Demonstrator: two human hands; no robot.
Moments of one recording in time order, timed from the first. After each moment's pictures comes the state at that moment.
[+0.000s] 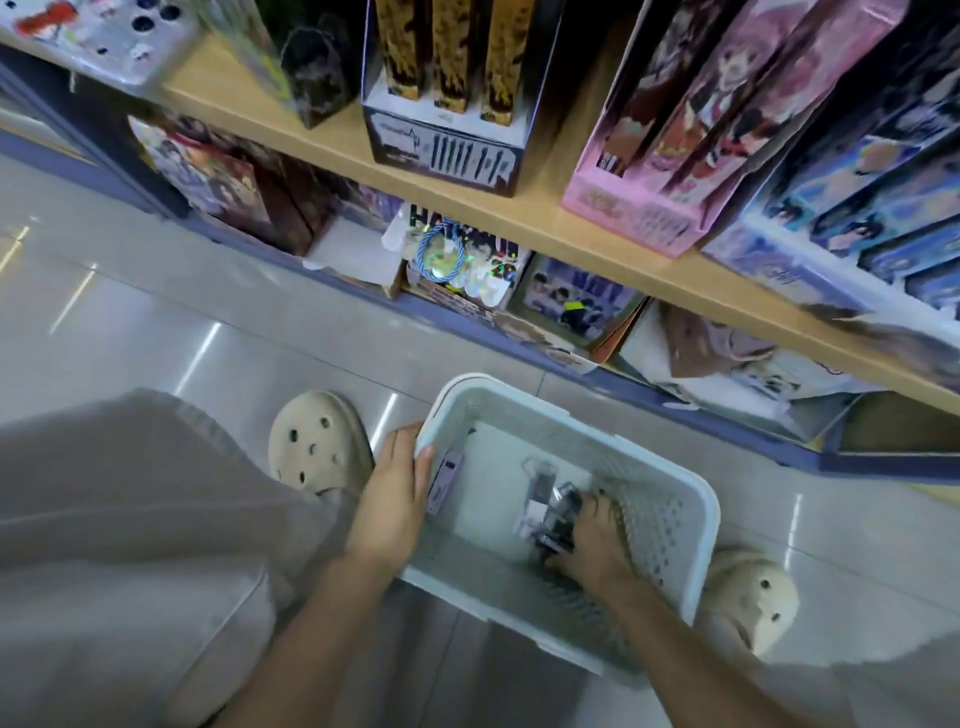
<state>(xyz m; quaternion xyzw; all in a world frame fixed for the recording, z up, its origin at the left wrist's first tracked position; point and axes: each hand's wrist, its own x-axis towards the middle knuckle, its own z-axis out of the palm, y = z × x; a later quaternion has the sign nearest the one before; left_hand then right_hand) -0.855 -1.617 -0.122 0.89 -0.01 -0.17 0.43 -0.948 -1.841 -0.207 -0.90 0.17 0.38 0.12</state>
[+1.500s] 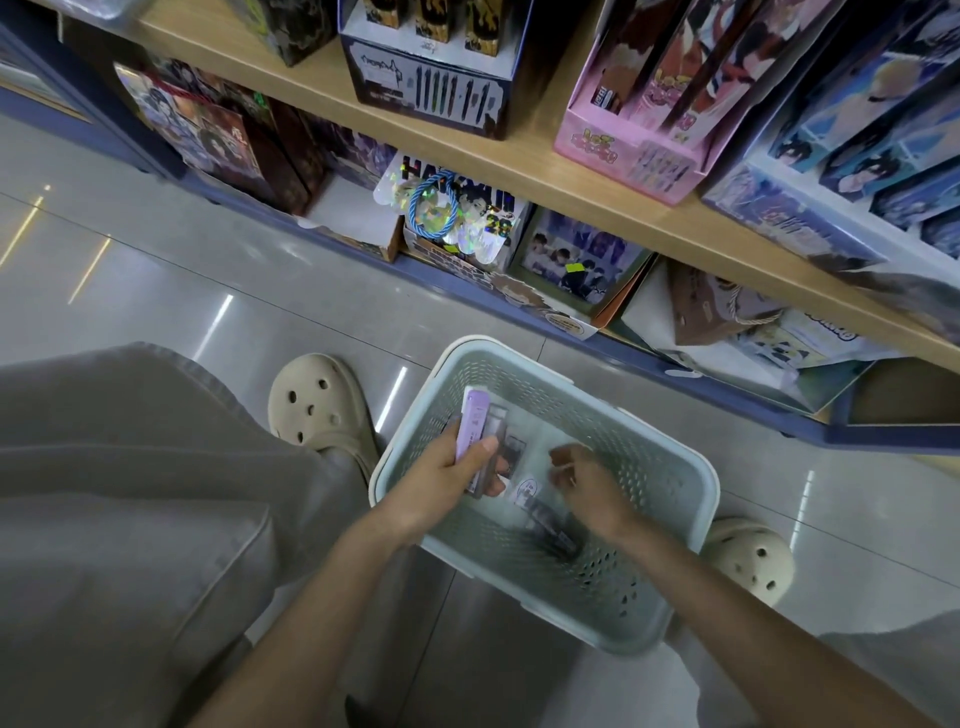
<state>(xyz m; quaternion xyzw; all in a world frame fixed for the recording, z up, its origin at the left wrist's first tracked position) -0.869 -1.652 -0.094 0.68 0.04 -0.40 0.62 -0.922 -1.847 -0.168 -0.85 0.20 0.31 0.39</state>
